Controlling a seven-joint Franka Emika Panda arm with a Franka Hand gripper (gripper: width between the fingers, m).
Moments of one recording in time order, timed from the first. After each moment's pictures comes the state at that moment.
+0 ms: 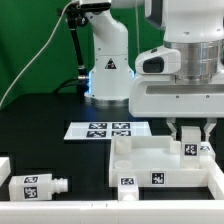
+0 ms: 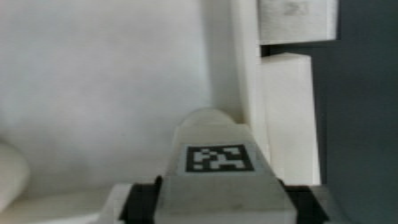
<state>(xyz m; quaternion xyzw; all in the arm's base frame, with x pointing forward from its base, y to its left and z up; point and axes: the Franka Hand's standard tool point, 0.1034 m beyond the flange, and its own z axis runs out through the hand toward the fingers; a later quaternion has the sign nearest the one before) 0.567 0.142 0.072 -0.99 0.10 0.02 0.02</state>
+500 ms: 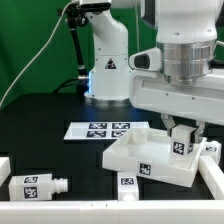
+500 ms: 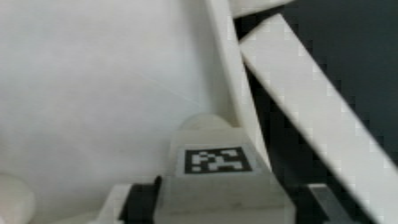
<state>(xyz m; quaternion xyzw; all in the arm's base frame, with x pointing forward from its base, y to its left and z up) 0.564 0.129 0.073 -0.93 0.36 0.04 0.01</state>
